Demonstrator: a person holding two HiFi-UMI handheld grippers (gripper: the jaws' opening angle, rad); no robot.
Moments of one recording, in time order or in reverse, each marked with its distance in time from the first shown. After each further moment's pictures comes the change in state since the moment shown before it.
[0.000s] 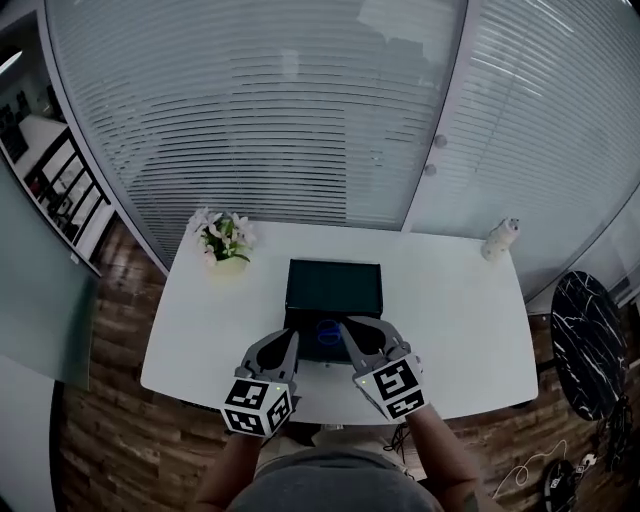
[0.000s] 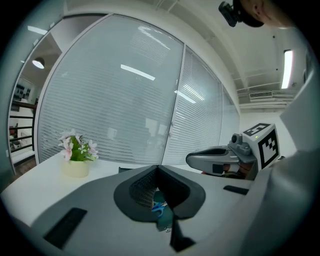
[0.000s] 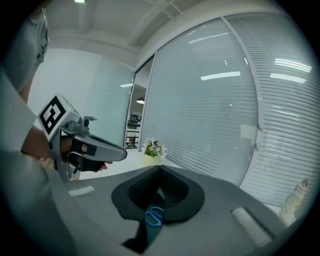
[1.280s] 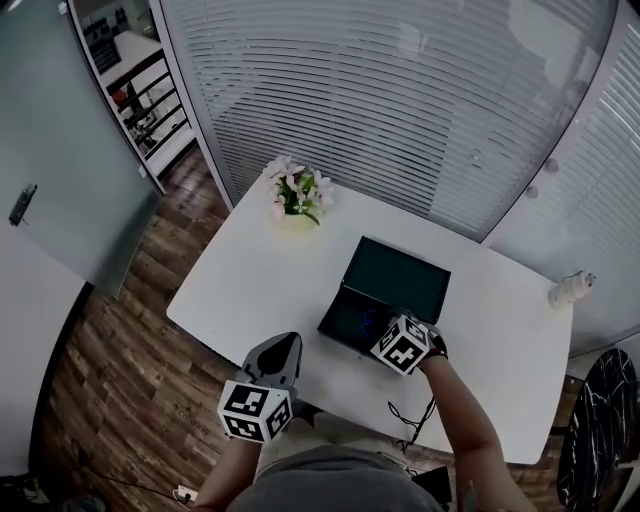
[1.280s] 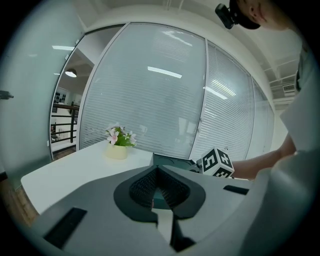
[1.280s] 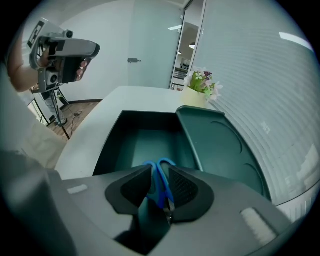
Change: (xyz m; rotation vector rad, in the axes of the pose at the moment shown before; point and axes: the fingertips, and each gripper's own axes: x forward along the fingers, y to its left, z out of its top) left arm -0.063 0.049 -0.052 -0.125 0.014 0.362; right arm 0.109 0.024 -0.195 -0.373 0.610 0.513
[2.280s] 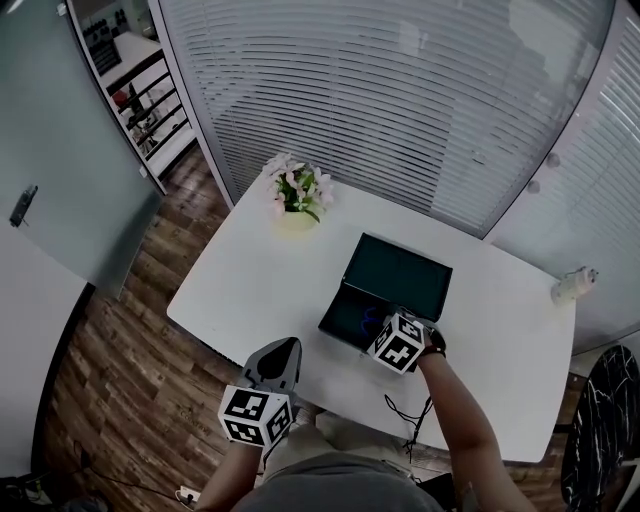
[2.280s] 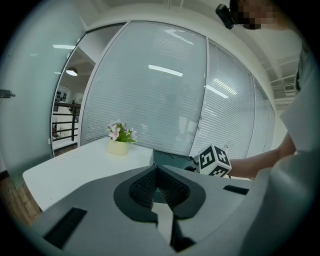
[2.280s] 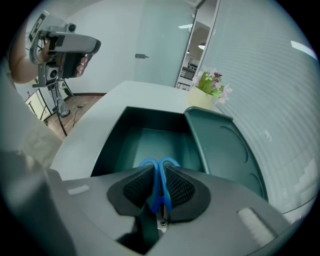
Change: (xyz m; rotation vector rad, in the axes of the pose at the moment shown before) left arm -0.006 0.002 -0.016 -0.008 0.019 0.009; right arm 0.010 0.007 0.003 -0.088 0.024 0.004
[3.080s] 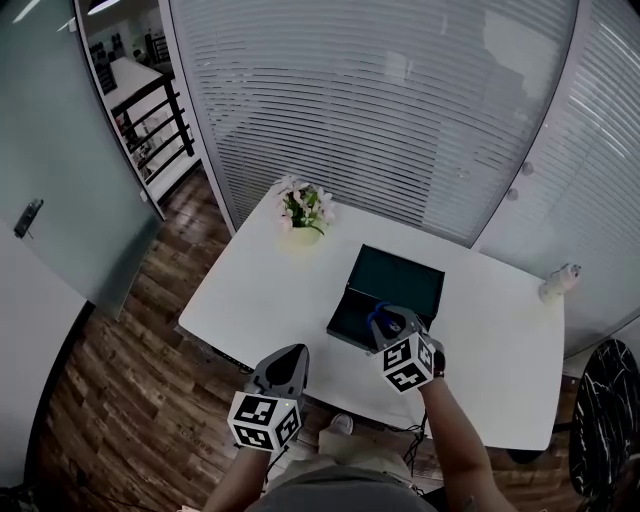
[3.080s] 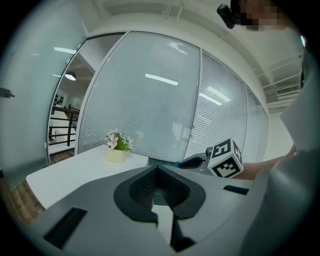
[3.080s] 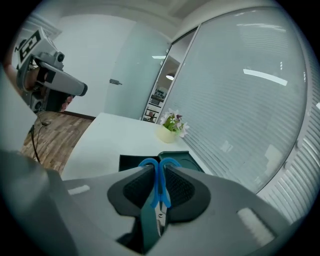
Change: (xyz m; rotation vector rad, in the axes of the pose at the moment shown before) left arm -0.053 -0.012 0.014 0.013 -0.091 -0.055; right arm -0.105 0.004 0.065 0.157 -0.304 -0.399
